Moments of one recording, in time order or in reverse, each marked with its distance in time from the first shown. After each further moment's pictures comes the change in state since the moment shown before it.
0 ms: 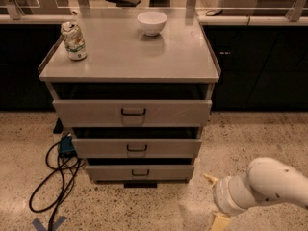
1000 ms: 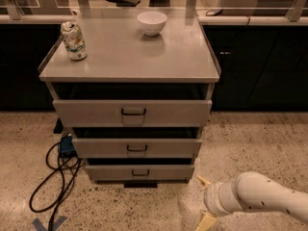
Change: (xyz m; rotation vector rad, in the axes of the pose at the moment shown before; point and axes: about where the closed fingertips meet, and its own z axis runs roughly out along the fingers) arm 0.020 -0.026 0.078 0.093 -0.080 0.038
